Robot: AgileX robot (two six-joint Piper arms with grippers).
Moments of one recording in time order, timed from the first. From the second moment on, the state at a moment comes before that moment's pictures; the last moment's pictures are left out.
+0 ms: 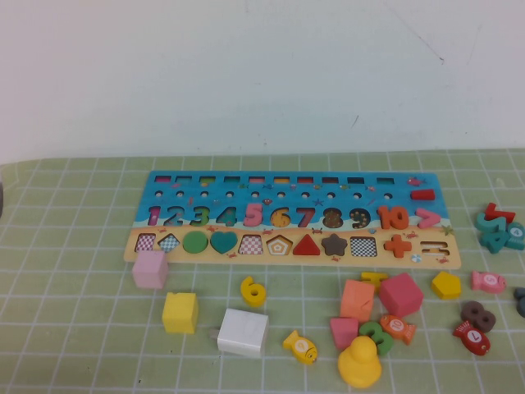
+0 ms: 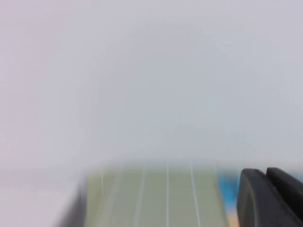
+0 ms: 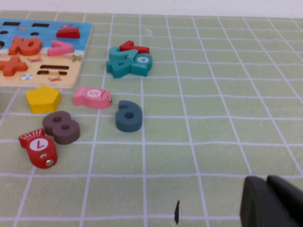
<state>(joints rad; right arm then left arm) -0.05 -0.01 0.02 -0.11 0.42 0.02 0.02 -0.01 0.02 -0.10 -0.05 0.00</state>
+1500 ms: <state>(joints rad) -0.05 -0.01 0.02 -0.11 0.42 0.02 0.02 1.04 -0.87 -0.37 0.70 0.30</state>
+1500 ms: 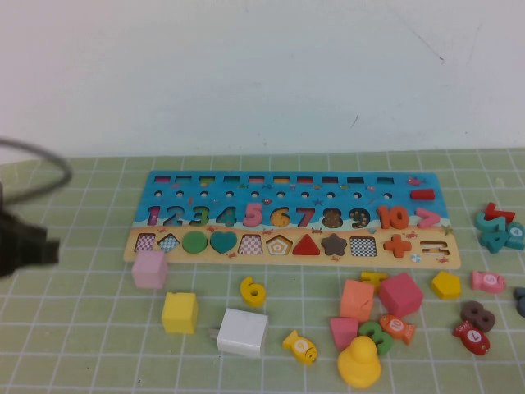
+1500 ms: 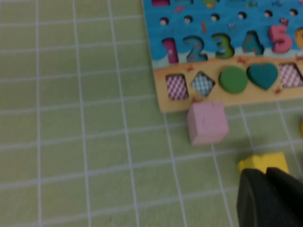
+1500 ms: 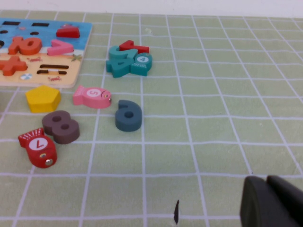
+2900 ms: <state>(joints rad) -0.05 -0.01 0.02 -0.11 0.42 0.02 -0.54 2.05 -1.60 -0.08 0.99 -0.02</state>
